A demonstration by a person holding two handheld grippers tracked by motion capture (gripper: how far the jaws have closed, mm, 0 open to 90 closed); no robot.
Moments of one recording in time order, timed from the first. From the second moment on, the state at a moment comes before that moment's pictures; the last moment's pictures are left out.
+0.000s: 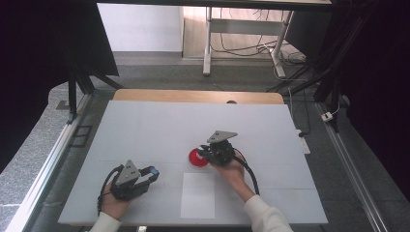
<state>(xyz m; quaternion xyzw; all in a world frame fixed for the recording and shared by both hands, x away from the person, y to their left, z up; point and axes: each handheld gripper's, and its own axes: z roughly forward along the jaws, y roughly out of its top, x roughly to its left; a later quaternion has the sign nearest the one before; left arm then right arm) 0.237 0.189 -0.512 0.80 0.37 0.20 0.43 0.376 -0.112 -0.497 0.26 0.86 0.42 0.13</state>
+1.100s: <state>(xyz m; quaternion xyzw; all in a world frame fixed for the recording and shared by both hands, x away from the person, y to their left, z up) 0.237 0.191 -0.512 0.80 0.37 0.20 0.43 0.368 -0.104 -0.492 0.23 0.87 0.42 0.13</state>
